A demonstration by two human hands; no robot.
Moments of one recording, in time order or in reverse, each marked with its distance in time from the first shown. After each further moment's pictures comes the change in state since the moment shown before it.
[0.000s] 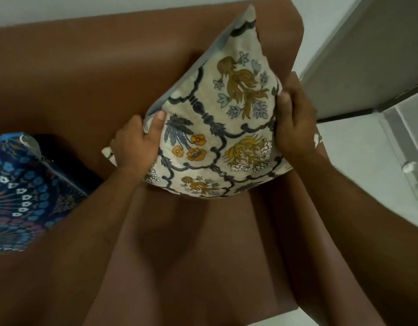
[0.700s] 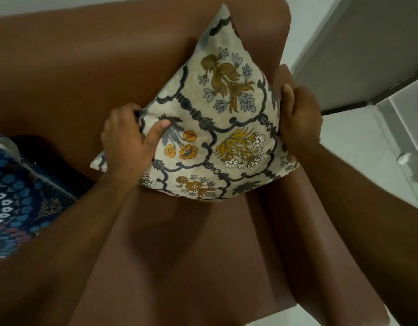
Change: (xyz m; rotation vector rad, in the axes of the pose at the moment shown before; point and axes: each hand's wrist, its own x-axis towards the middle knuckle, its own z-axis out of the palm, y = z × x) left_hand -0.006 0.003 0.007 0.059 0.088 0.224; right_hand 0.012 0.032 -0.010 -0.350 0.078 0.176
